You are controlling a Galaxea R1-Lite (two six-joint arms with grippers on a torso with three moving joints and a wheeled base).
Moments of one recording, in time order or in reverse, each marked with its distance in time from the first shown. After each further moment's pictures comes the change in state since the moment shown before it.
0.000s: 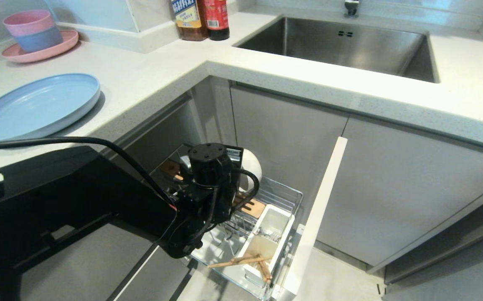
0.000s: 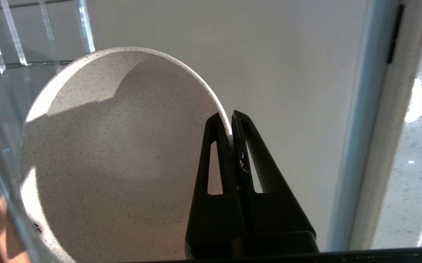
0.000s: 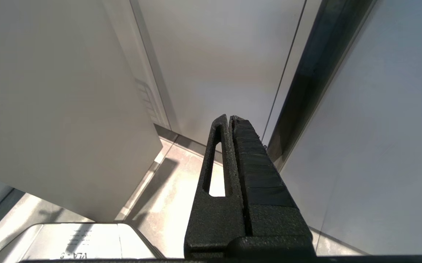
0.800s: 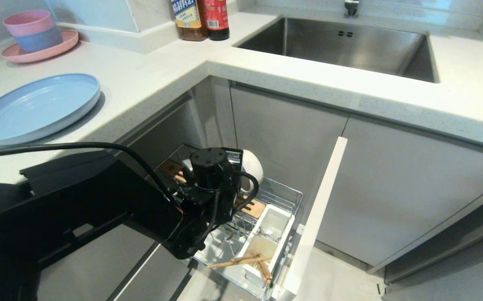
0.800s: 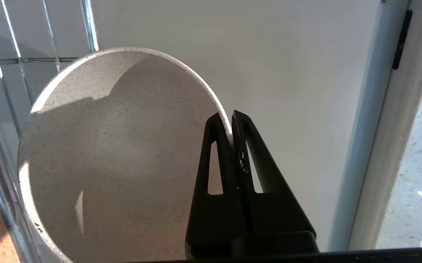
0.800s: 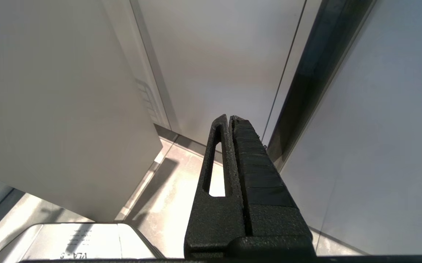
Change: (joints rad) left arm 0.011 0.045 -0.004 -0.059 -0.019 -0.032; right arm 0.000 0.000 0.000 0.000 0.000 0.000
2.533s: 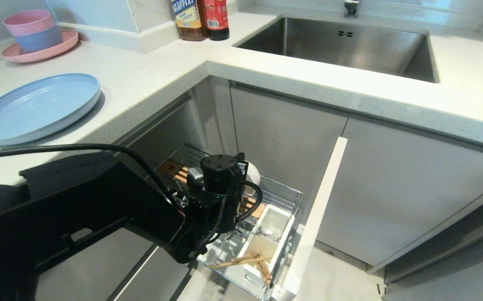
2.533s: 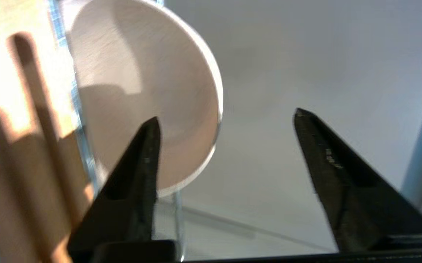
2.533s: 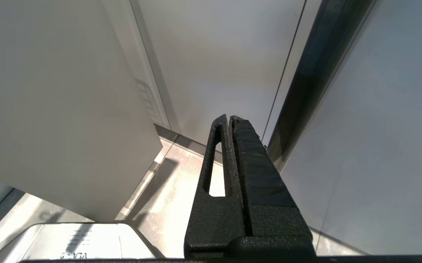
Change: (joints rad) left arm -0.030 -0.018 0.012 0.176 0.033 -0.027; right arm 0.000 0.000 0.000 0.000 0.000 0.000
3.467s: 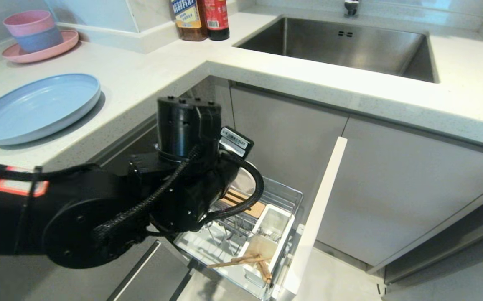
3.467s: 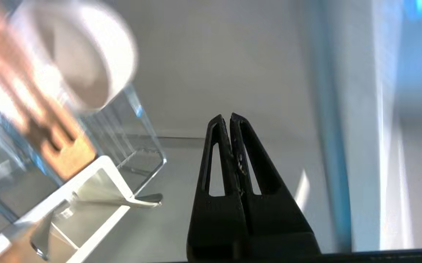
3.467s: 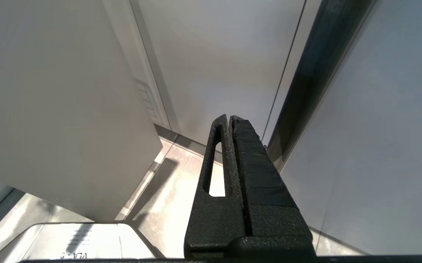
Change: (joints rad) left arm -0.184 -0.430 -0.070 0.591 0.054 0.276; right arm 0.000 0.000 0.000 0.000 0.000 0.000
